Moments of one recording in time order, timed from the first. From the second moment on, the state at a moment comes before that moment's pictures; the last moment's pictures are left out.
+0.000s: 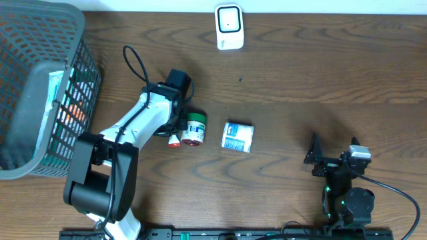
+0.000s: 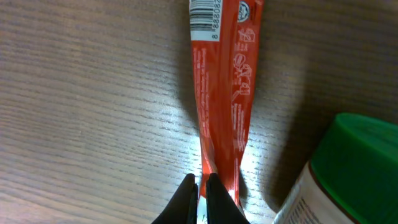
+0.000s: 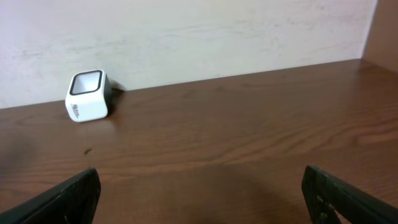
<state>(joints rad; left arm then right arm) -0.32 1.83 1.17 -0.87 -0.11 -0.46 0.02 0.03 0.01 -0.06 0.08 0.15</state>
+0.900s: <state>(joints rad) -0.16 1.83 1.17 -0.85 0.32 -0.38 0.02 0.03 0.01 -0.06 0.08 0.15</state>
